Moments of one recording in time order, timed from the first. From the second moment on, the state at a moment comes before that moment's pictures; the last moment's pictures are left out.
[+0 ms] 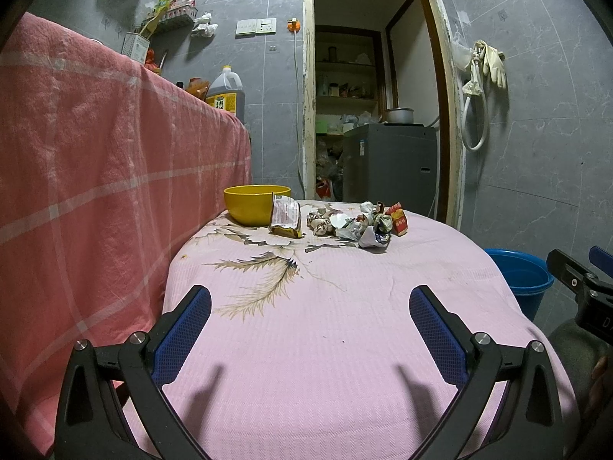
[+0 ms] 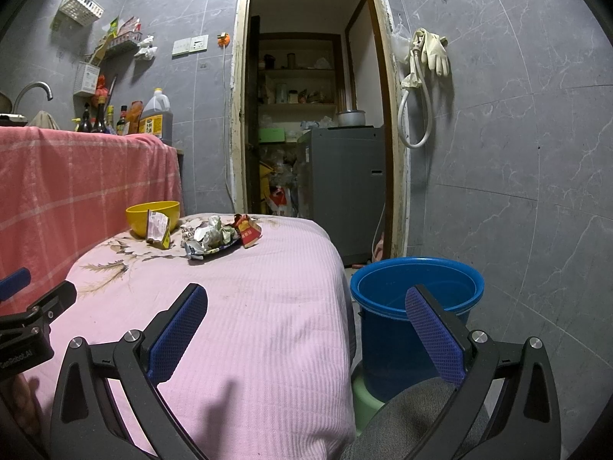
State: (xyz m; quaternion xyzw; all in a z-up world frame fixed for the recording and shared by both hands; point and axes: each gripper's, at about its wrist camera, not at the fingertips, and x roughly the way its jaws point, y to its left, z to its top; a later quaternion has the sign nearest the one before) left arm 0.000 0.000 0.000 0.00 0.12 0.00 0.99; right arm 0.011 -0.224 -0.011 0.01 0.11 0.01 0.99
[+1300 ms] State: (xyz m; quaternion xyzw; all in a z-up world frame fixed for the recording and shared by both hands) left arm 0.023 0.000 0.039 -0.03 0.11 0.01 0.99; right arm 0.046 -0.215 0.026 -0.01 0.05 0.06 1.00
